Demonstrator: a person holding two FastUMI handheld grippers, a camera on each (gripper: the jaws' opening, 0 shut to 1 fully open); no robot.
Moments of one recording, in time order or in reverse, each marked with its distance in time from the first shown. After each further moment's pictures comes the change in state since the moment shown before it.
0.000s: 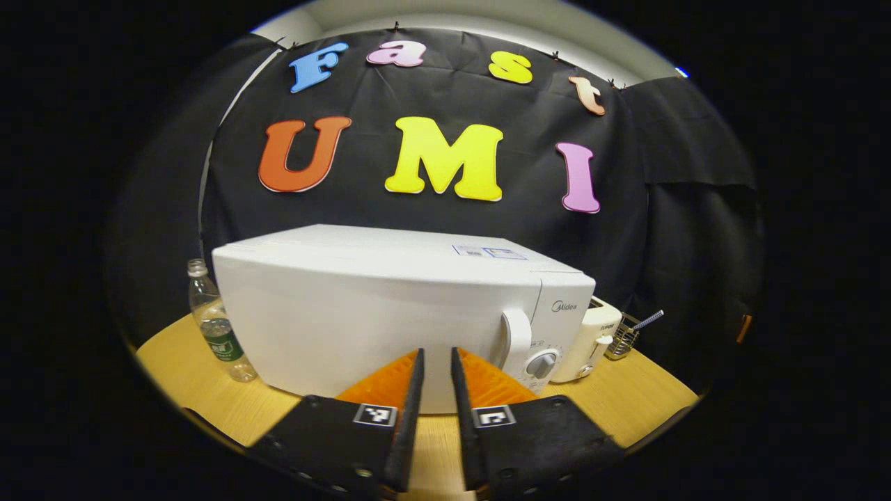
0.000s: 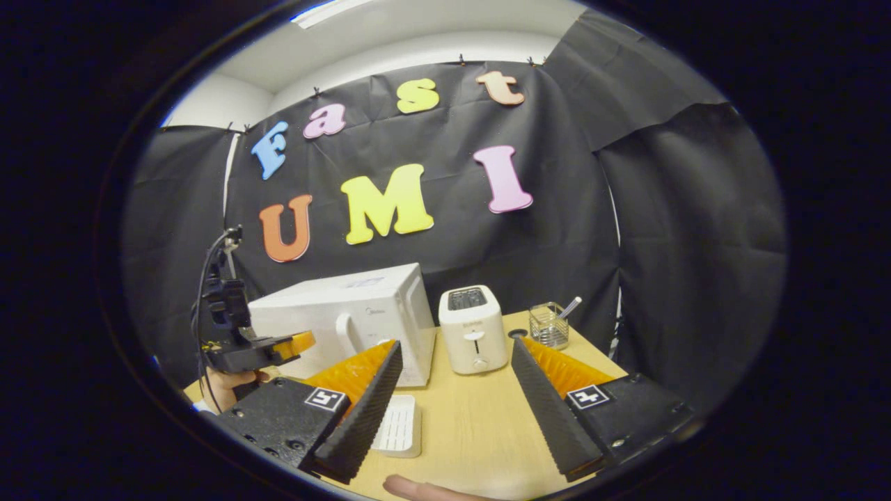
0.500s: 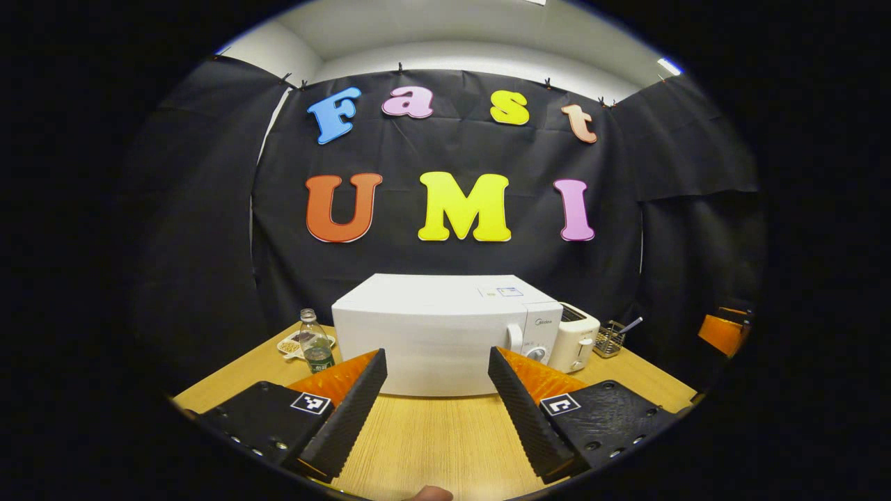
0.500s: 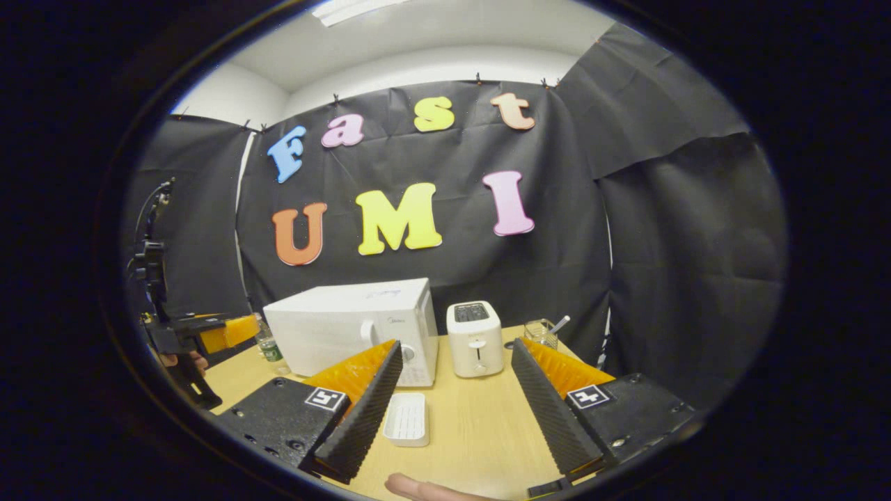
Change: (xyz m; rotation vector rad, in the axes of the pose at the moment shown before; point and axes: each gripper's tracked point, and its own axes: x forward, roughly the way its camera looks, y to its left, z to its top) left arm -0.156 0.027 0.057 0.053 -0.088 0.043; right arm -0.072 0.028 0.036 -0.078 -0.078 -0.007
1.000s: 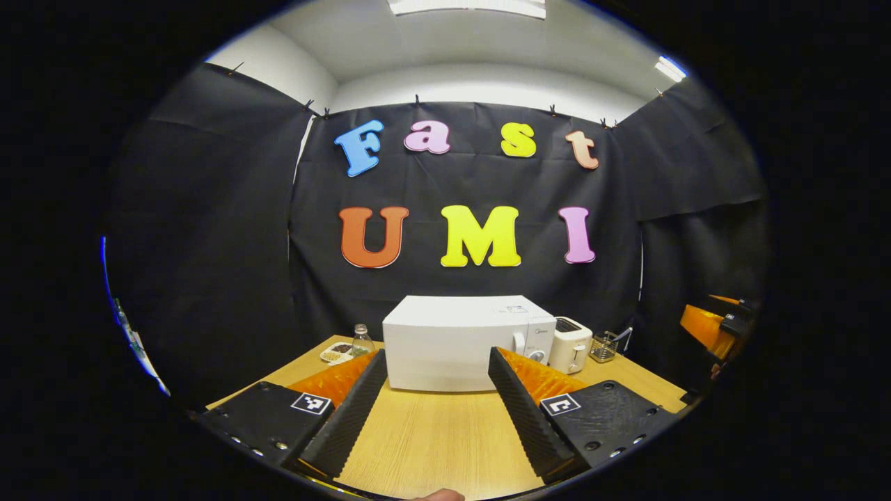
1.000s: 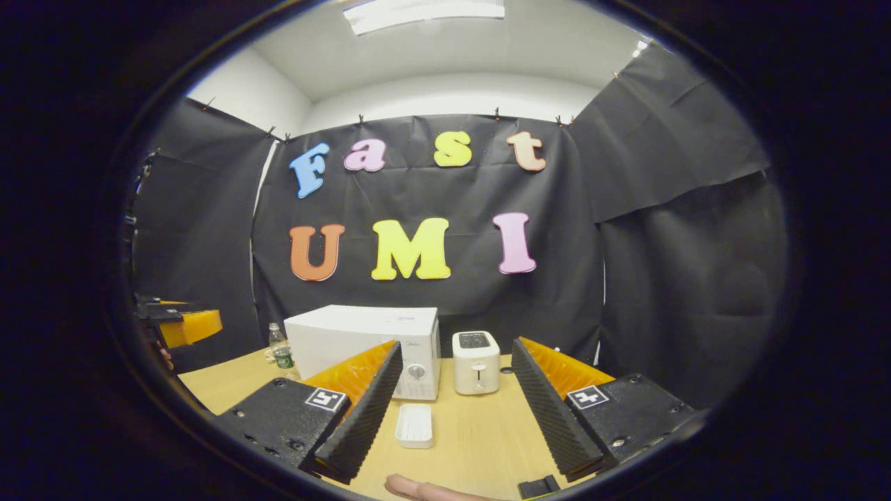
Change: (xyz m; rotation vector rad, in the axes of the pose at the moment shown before) left arm -0.124 0.018 0.040 0.000 -0.095 0.064; right arm -0.073 0.033 0.043 -0.091 -0.109 0.003
